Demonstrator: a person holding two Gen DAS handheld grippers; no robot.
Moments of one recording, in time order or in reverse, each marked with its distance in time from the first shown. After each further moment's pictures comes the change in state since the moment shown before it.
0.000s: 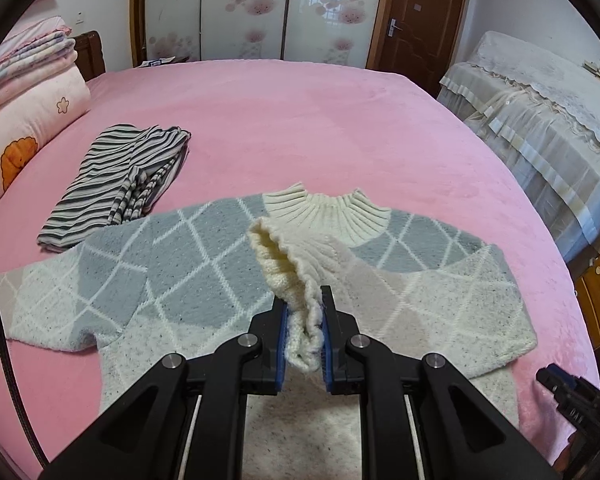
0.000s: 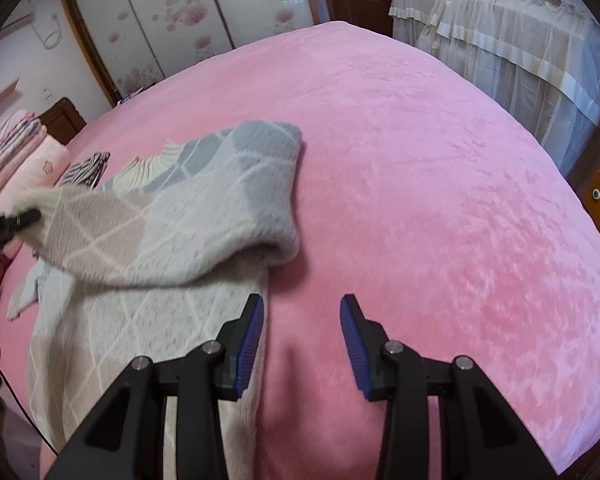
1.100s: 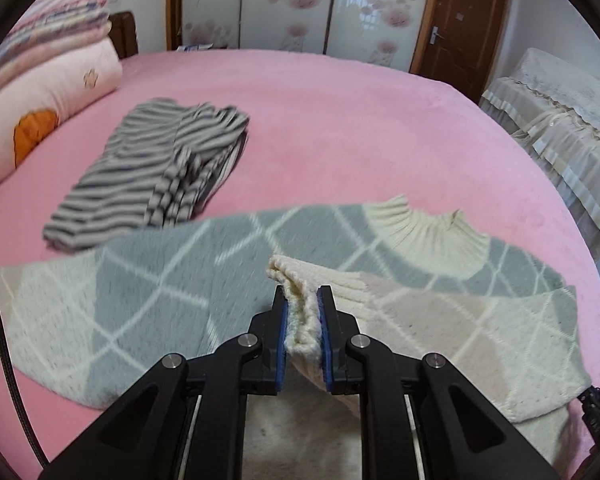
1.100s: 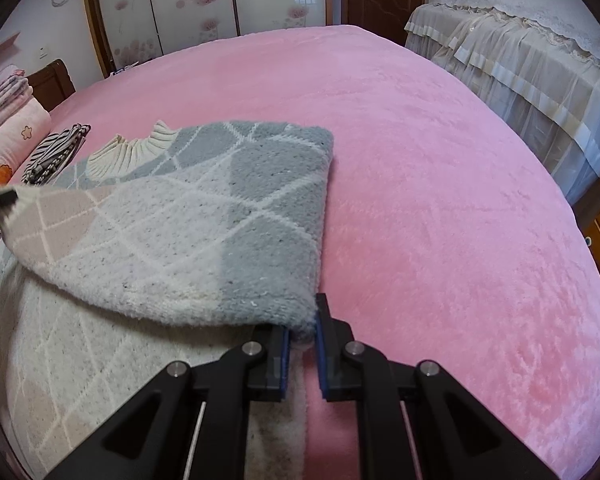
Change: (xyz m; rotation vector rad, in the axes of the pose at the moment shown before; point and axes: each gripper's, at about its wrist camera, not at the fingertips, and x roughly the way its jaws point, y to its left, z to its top) left arm 0.068 0.091 0.007 -0.110 -0.005 0.098; right arm 0.056 0.056 0.019 -0.136 0.007 -0.129
